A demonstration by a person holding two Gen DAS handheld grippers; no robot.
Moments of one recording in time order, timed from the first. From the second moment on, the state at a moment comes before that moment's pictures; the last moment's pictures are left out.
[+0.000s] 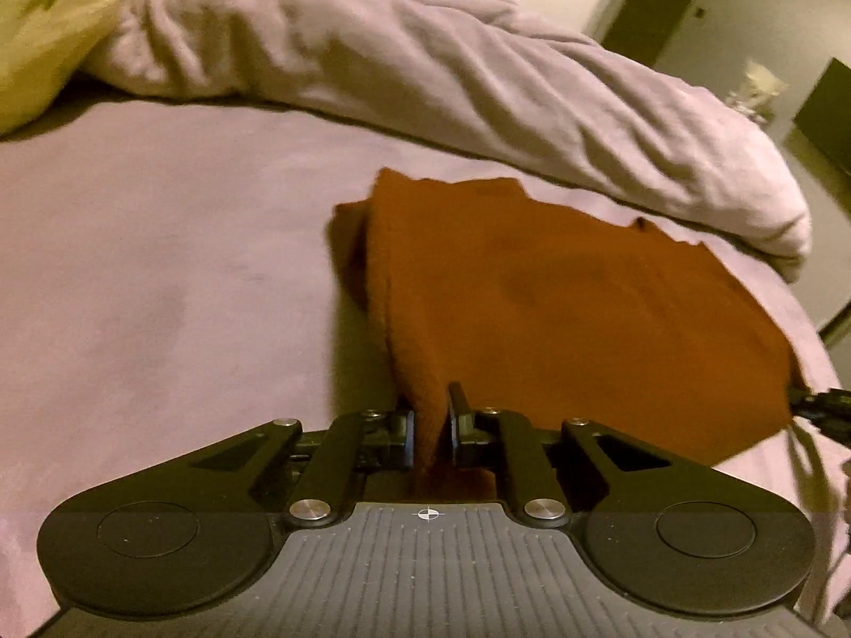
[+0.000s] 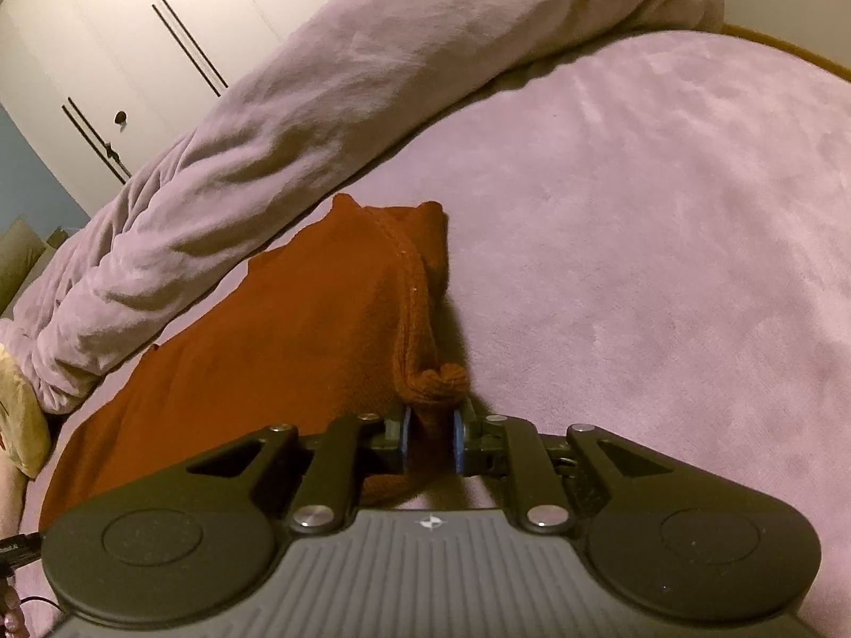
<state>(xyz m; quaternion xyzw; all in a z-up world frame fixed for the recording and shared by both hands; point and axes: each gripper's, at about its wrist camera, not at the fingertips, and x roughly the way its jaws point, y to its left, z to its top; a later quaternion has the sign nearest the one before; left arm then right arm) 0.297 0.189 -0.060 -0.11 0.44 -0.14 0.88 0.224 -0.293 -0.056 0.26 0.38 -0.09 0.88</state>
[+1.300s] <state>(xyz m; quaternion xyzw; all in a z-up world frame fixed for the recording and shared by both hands) 0.276 0.157 -0.078 -0.27 0.45 -0.01 0.85 0.207 -0.208 -0.021 0.09 0.34 -0.03 0.94</state>
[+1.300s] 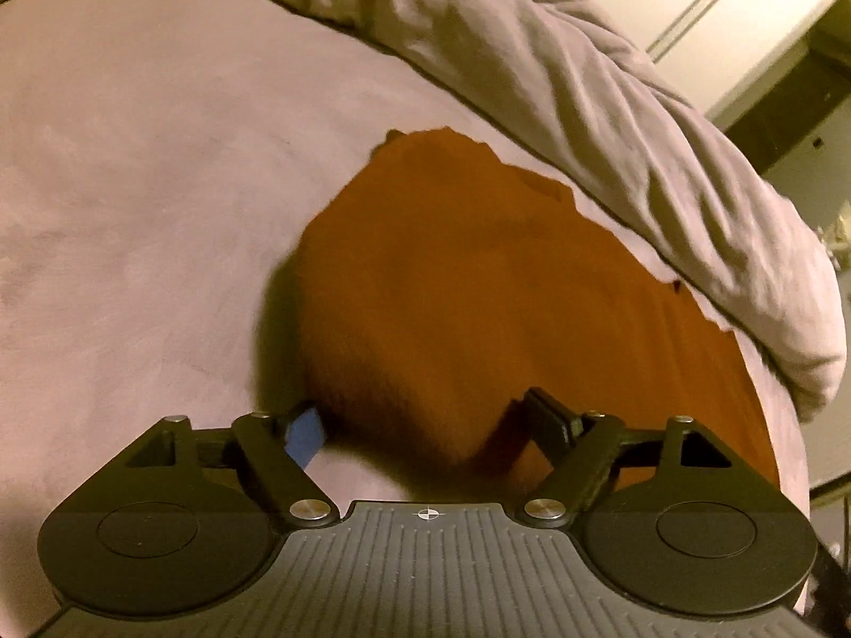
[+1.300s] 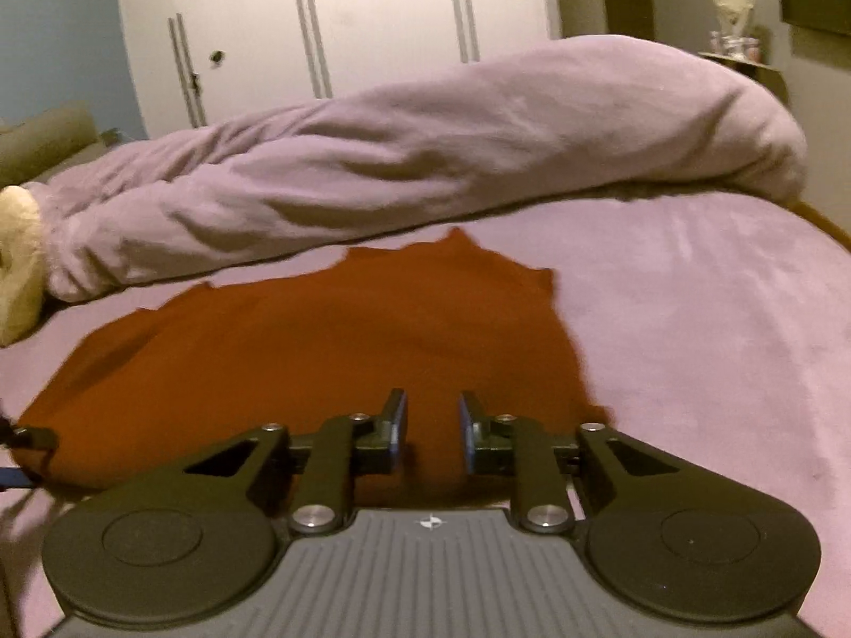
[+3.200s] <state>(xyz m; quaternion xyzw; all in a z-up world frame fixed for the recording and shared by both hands) 0.342 0.014 0.009 -0.19 0.40 -0.16 0.88 0.197 -0.174 -0.037 0.15 0.31 0.02 0.94</state>
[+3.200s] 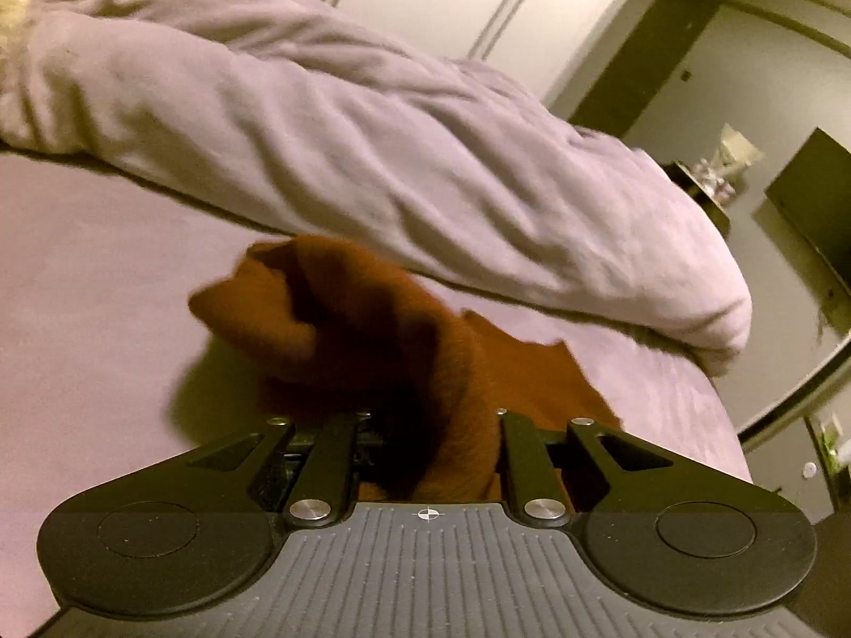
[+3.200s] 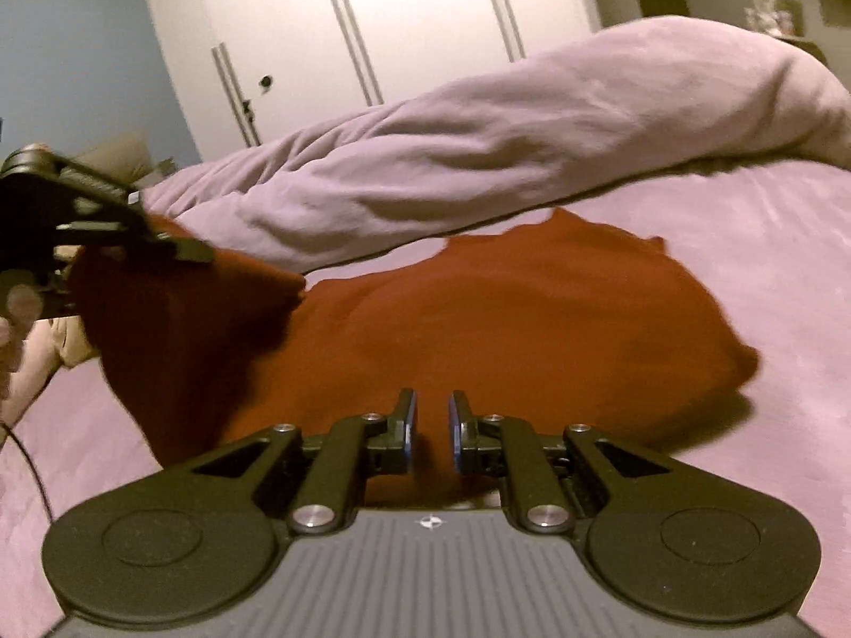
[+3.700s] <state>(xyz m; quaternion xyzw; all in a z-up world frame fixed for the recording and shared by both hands) 0.291 -0.006 0.009 -0.17 0.38 -0.25 0.87 0.182 -0.205 -0.048 0.15 0.34 -0.01 0.93</state>
